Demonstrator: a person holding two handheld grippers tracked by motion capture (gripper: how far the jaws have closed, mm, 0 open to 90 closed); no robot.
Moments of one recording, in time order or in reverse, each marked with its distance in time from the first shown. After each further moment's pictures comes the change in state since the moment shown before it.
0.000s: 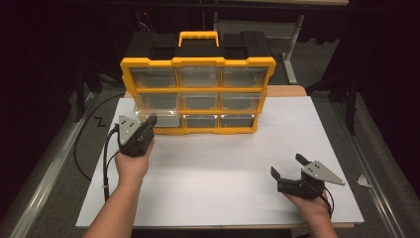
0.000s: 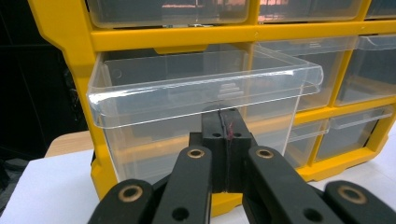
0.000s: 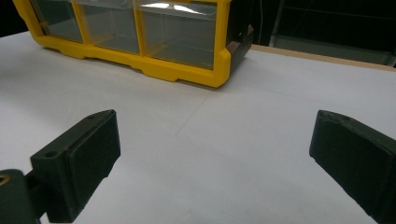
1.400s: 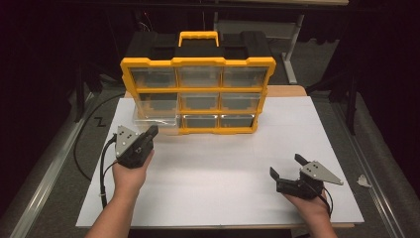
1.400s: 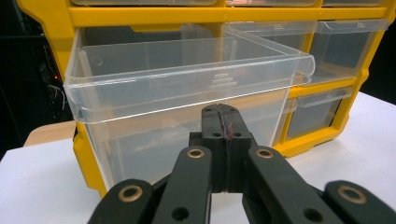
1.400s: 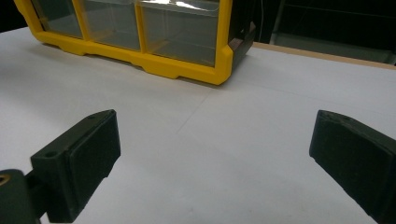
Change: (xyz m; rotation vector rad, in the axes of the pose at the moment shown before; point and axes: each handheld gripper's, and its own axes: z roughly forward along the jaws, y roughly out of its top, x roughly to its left) left arm -0.005 -0.013 -0.023 0.013 -0.079 -0.003; right arm 0.002 0.000 0.002 0.012 -0.001 -0.004
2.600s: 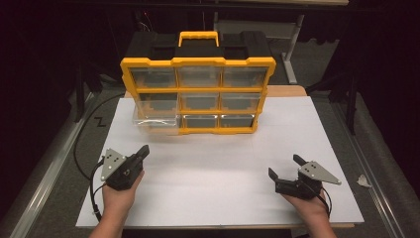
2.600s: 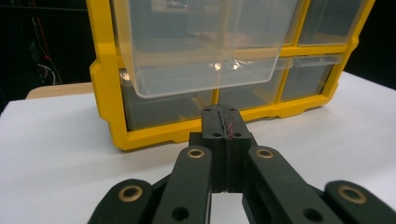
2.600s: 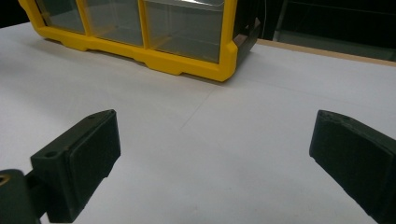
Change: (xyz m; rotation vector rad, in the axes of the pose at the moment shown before) left arm 0.013 -0.047 -0.035 0.029 -0.030 -0.046; right arm 0.002 -0.001 0.003 0.011 0.008 -0.011
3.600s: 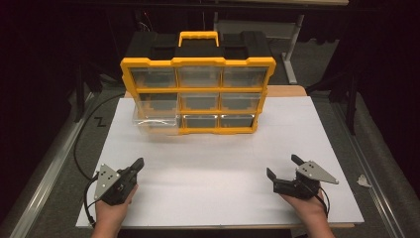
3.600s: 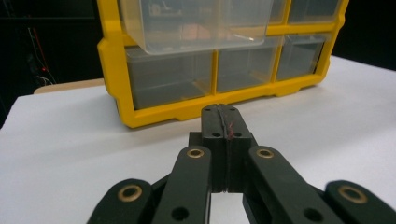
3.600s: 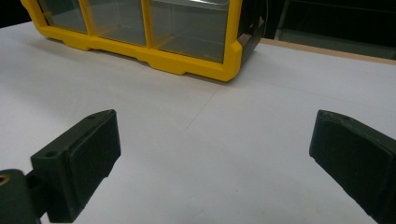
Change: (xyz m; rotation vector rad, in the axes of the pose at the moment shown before) left arm 0.008 -0.037 -0.027 -0.030 -0.029 0.058; right arm 0.004 0.001 0.002 0.007 0.004 0.004
